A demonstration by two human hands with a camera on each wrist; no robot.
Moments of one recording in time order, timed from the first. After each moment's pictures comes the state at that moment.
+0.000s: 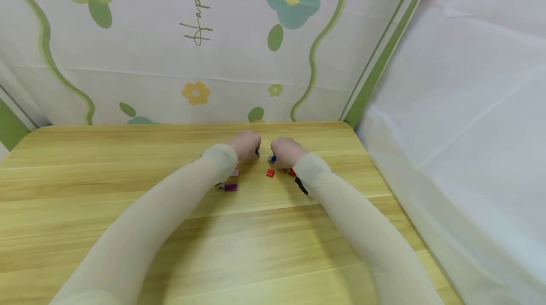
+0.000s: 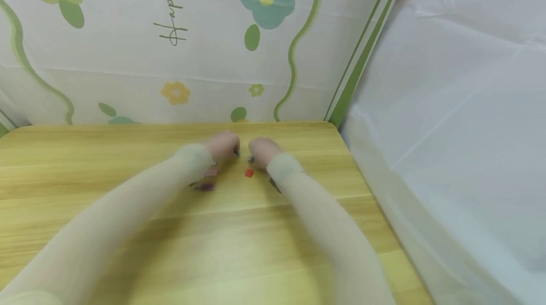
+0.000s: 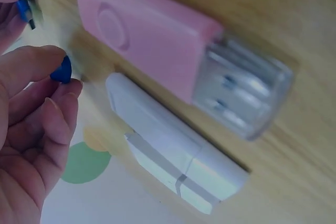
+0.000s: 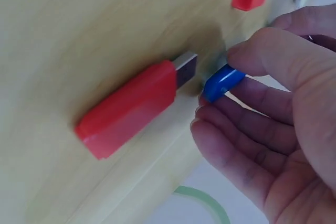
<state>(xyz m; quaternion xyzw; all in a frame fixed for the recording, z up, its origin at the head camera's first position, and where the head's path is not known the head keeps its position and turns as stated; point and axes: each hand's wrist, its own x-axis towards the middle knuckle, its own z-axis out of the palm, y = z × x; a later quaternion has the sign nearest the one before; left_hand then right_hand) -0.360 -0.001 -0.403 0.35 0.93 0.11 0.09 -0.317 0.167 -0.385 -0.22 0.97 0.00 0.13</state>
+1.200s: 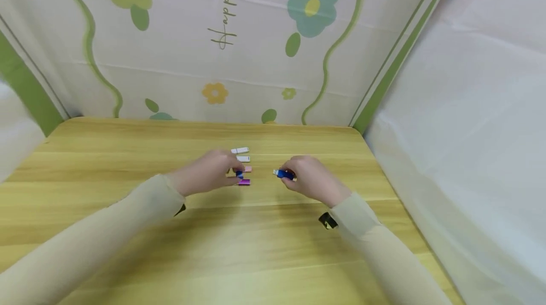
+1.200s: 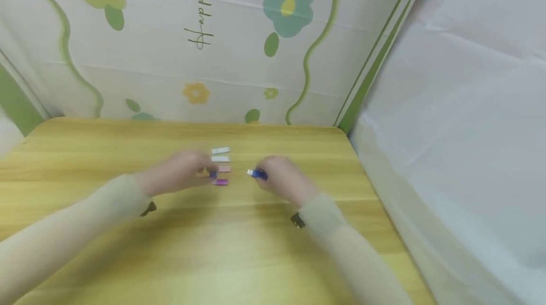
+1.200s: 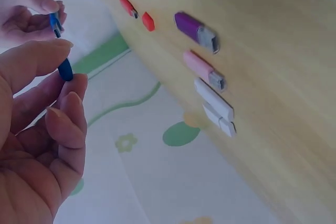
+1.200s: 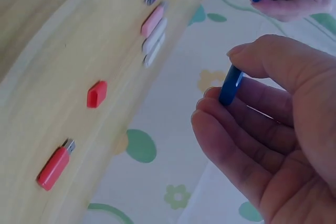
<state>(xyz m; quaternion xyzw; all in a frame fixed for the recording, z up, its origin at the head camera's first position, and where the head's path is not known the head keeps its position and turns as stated) -0.209 -0.110 -0.343 0.46 0.87 0.17 -0.04 -0.187 0.166 -0.336 -0.34 0.93 -0.12 -0.04</state>
